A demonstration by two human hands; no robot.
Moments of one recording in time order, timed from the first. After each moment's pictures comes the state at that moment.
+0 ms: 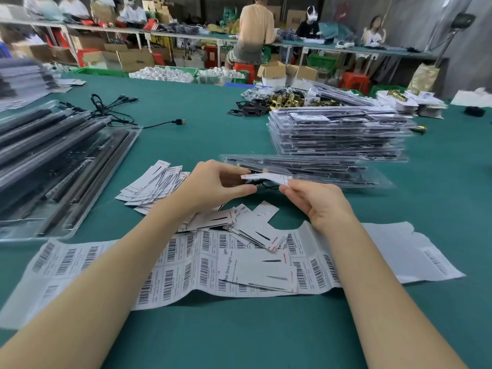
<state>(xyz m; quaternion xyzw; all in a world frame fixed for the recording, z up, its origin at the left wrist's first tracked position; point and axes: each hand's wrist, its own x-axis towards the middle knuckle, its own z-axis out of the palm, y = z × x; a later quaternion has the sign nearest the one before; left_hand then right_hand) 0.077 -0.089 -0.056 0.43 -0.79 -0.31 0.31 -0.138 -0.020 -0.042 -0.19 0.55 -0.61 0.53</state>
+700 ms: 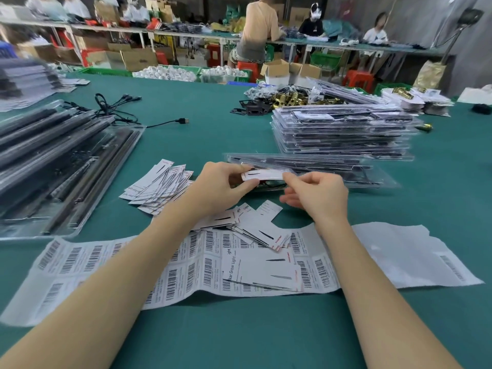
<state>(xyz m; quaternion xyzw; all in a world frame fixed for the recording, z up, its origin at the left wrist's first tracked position) 0.065 -0.078 -0.055 0.46 -0.81 -0.19 0.31 -0.129 -0.019 -0.051 -0.40 0.66 -0.56 0.30</state>
